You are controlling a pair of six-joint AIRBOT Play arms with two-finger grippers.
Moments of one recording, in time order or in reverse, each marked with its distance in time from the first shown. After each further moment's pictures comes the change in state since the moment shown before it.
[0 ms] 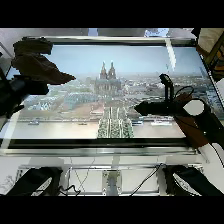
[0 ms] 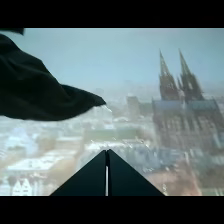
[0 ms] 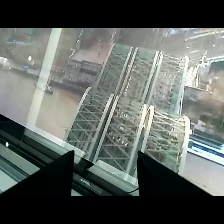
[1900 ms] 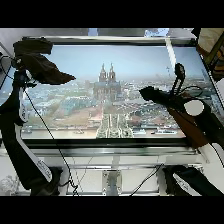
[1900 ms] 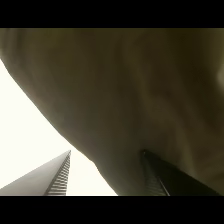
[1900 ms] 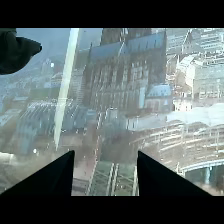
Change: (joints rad) left arm 0.708 -1.523 0.921 -0.516 0.176 0.174; right arm 0.000 0.000 0.000 -0.023 -0.343 0.158
